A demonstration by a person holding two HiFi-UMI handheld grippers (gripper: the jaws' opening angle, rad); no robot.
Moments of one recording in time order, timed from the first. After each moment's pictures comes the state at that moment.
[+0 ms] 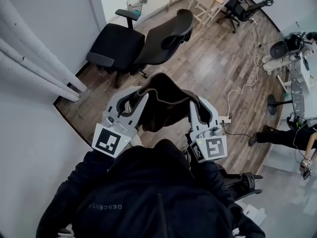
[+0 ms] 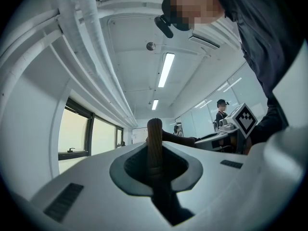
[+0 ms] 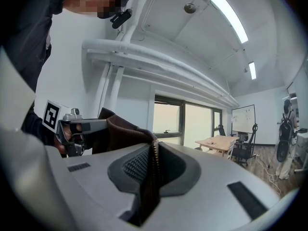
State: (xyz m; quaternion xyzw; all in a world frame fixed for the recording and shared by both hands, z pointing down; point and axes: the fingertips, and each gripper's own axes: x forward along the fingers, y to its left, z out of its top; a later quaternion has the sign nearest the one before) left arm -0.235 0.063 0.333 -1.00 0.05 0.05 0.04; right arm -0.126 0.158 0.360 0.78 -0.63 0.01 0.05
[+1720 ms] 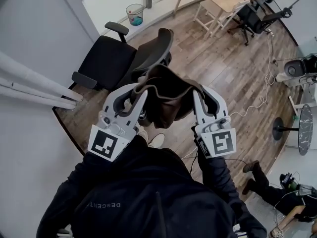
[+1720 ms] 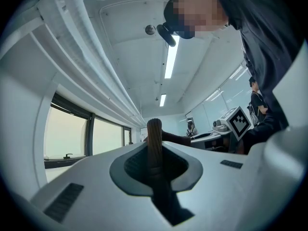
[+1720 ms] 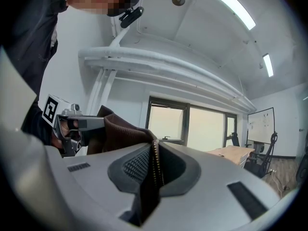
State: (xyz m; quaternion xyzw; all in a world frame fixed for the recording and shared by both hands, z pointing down) left arm 0.070 0.012 0.302 -0.99 0.11 0.05 0.07; right arm 0.194 0.073 0.327 0.72 -0.70 -0.03 0.05
